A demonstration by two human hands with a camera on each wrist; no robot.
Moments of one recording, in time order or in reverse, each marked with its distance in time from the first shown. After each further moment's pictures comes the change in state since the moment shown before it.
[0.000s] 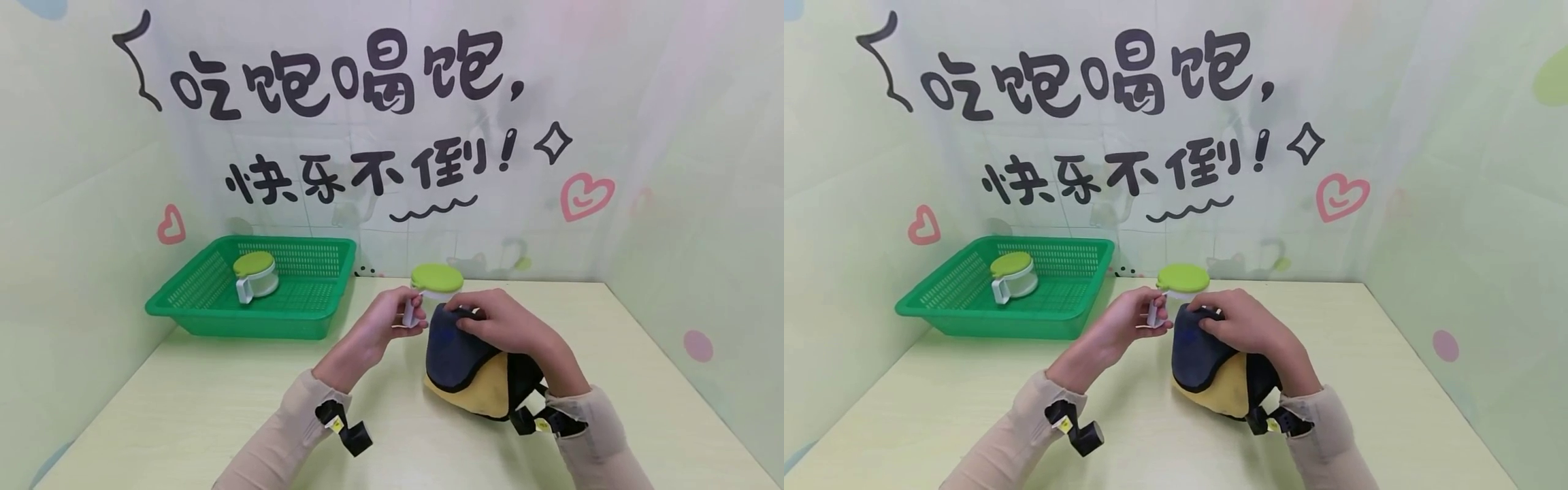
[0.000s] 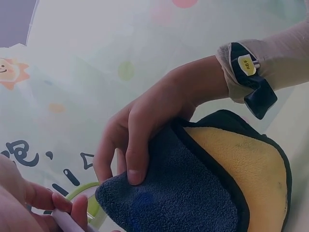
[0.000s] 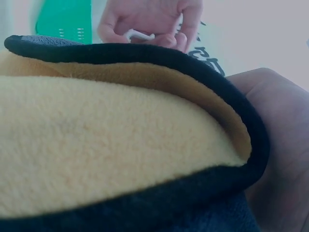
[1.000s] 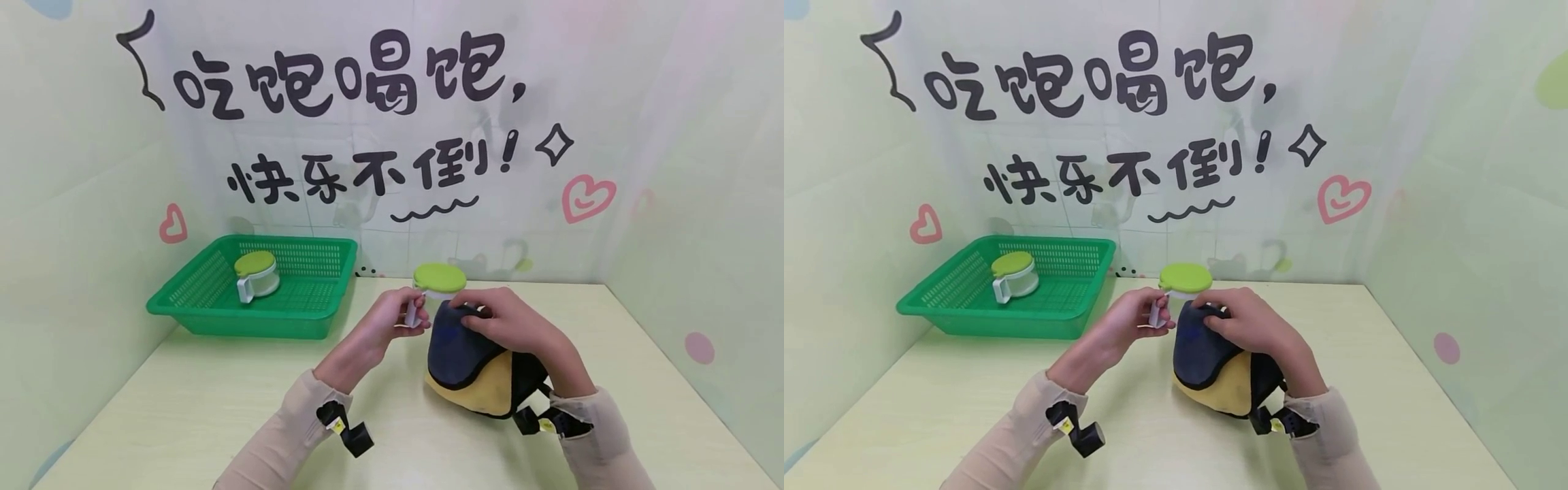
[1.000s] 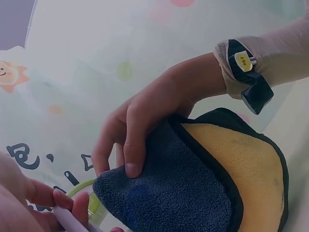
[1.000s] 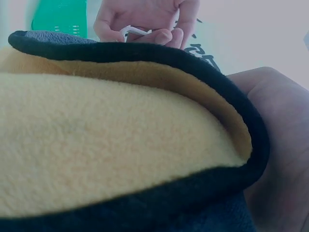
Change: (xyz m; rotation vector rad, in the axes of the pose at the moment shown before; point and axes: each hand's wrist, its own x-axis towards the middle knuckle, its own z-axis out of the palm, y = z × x) left_hand -0.002 0.000 -0.001 0.039 -0.018 0.020; right_hand -0.002 -0.004 -0.001 -0.016 0.054 -0.005
